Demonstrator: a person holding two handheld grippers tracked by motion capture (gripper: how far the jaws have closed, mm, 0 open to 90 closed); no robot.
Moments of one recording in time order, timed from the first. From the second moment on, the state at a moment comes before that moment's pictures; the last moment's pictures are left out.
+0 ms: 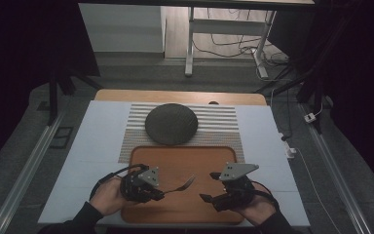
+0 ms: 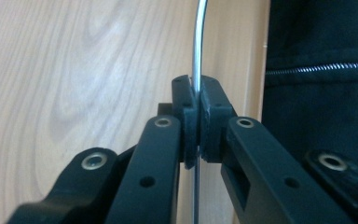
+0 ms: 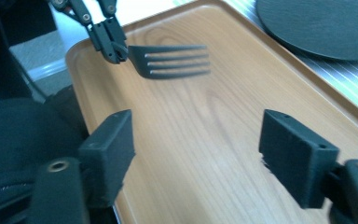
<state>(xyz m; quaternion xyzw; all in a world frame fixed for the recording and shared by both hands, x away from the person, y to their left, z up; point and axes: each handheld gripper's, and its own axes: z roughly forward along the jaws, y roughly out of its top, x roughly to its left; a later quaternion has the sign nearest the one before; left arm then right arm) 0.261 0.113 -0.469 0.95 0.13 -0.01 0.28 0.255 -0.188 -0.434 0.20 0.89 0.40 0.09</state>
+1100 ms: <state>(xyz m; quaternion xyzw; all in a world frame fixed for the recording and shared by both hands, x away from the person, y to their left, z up) 0.268 0.138 -0.503 0.87 0.41 -0.03 0.26 0.235 -0.235 -0.445 0.28 0.87 0.39 0.13</state>
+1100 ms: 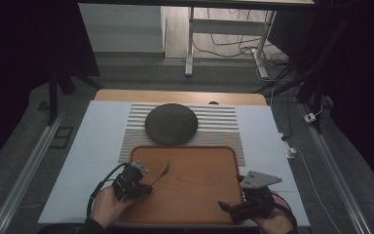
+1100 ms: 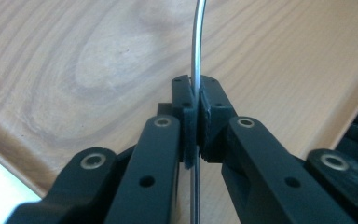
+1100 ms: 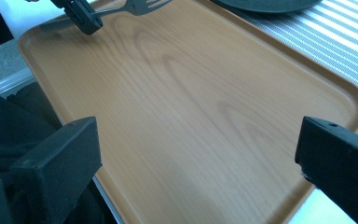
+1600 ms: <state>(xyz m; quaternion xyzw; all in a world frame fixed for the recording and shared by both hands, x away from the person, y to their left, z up) 0.271 0.135 -0.510 0.88 0.41 -0.03 0.25 0.230 -0.247 -0.448 0.29 0.87 0.38 0.13</state>
